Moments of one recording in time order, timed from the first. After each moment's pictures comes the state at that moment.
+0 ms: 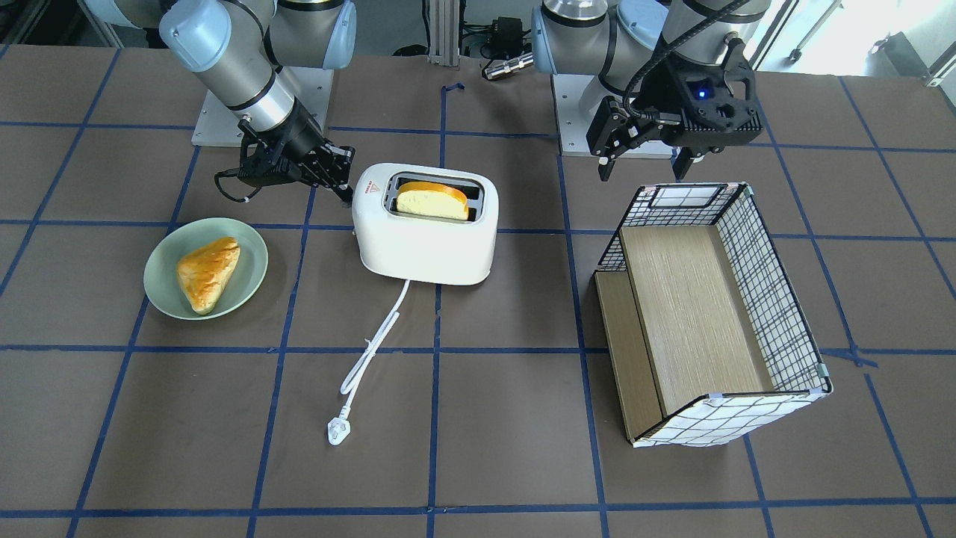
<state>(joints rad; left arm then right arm) -1.58 -1.47 -1.66 -1.52 1.57 -0.08 1.52 -1.84 2.38 -2.12 -1.16 0.11</state>
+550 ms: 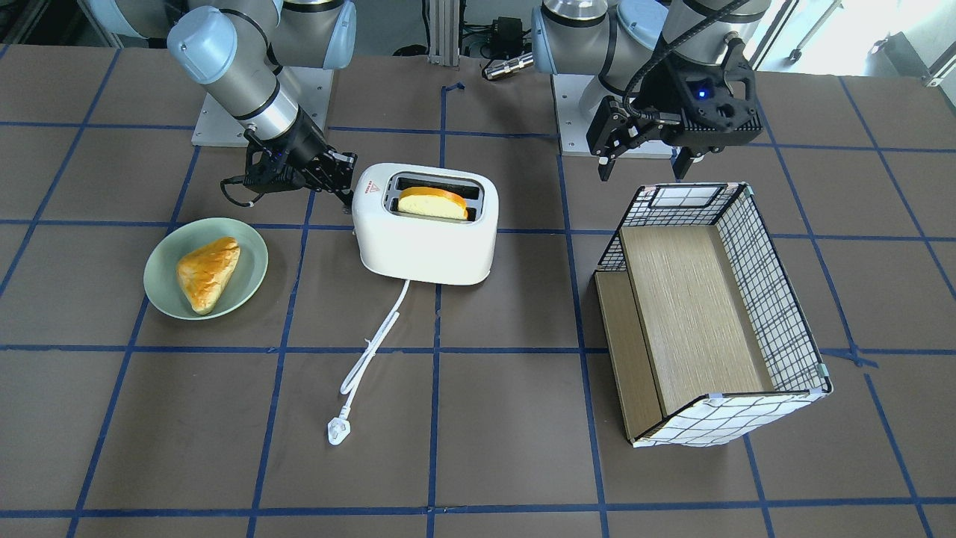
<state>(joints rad) -1.58 -1.47 -1.66 -1.52 1.57 -0.08 1.52 -1.81 2.40 -2.15 -1.16 0.11</state>
